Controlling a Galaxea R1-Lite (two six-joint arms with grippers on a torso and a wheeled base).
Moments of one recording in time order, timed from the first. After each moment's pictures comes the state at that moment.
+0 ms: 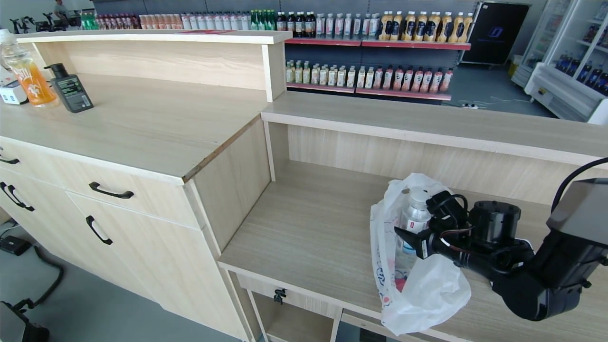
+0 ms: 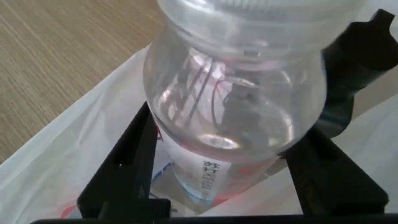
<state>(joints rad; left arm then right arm) 0.00 0.00 0.00 0.03 0.08 0.07 0.20 2.12 -0.53 -1.31 0.20 -0.23</state>
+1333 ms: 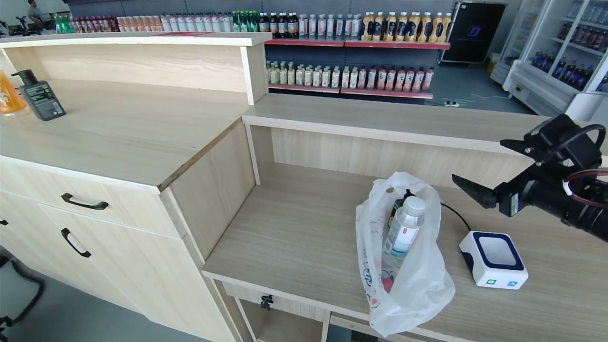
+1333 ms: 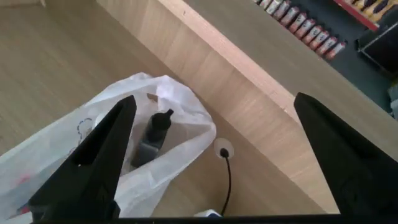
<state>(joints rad) 0.00 0.00 0.00 0.03 0.08 0.07 0.11 1.45 -0.60 -0.84 0.19 -0.56</state>
